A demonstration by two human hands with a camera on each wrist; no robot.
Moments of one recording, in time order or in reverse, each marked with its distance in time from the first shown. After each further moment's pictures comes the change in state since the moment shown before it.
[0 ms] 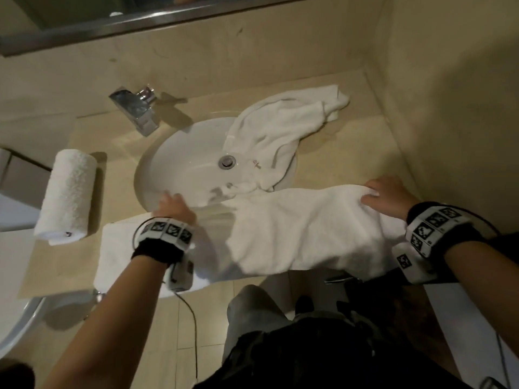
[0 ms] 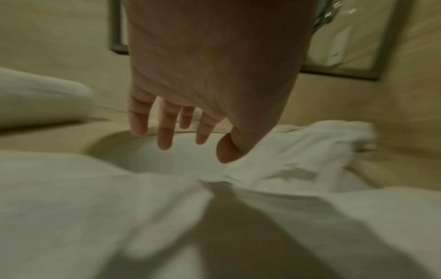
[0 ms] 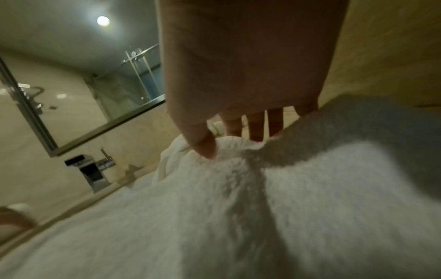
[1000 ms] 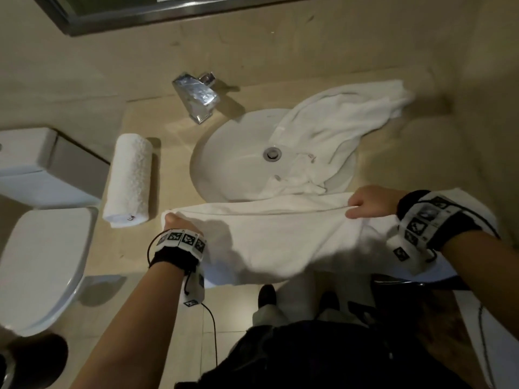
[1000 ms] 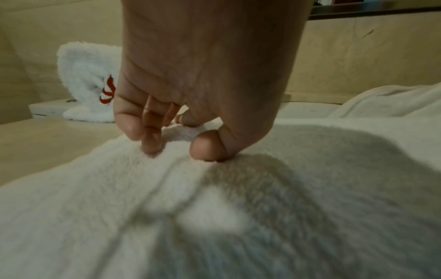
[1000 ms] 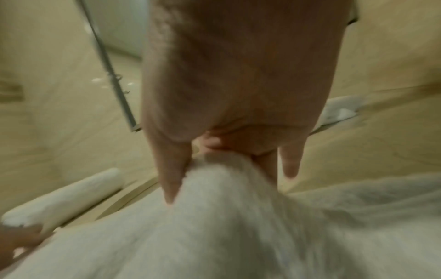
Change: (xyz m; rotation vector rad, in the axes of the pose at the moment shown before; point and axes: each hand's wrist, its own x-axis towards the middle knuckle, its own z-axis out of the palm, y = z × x) left_hand -0.001 -0.124 0.004 0.610 -0.236 0.124; right_hand -0.003 -0.166 0.023 -0.277 -0.327 -0.390
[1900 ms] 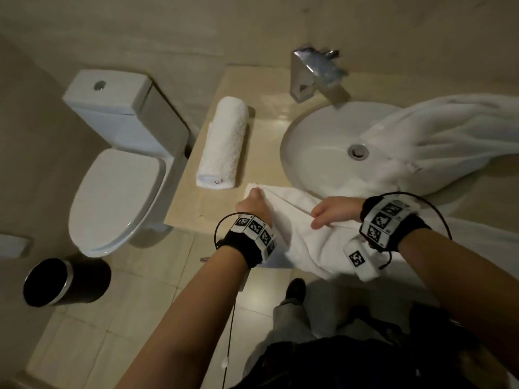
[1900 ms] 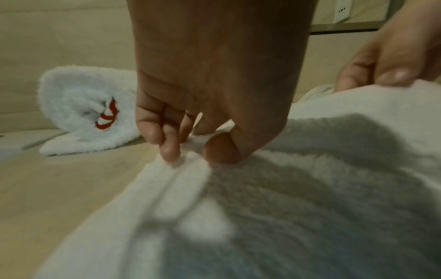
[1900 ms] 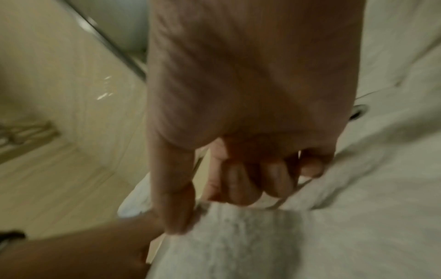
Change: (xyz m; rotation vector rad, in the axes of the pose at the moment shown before) left_hand 0.021 -0.035 0.039 -0.772 0.102 -0.118; right_hand 0.098 -0.229 0.009 0.294 -0.288 -0.180
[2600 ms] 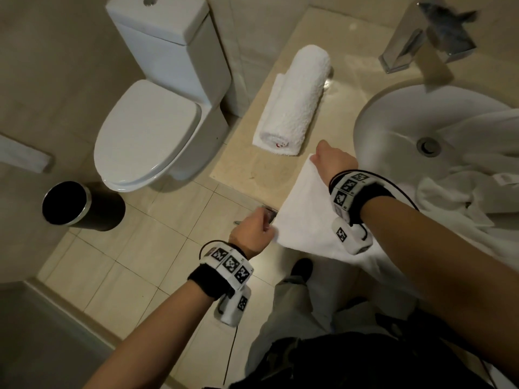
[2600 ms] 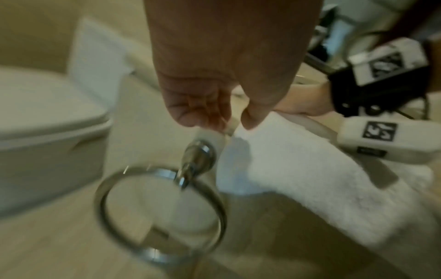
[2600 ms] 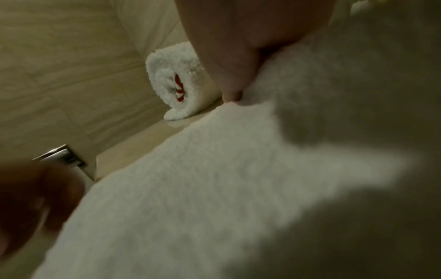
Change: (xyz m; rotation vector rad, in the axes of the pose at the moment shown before) left_hand -0.046 -0.140 0.074 -0.612 -0.033 0.073; right_hand 0.124 -0.111 0.038 -0.373 0.580 0.097
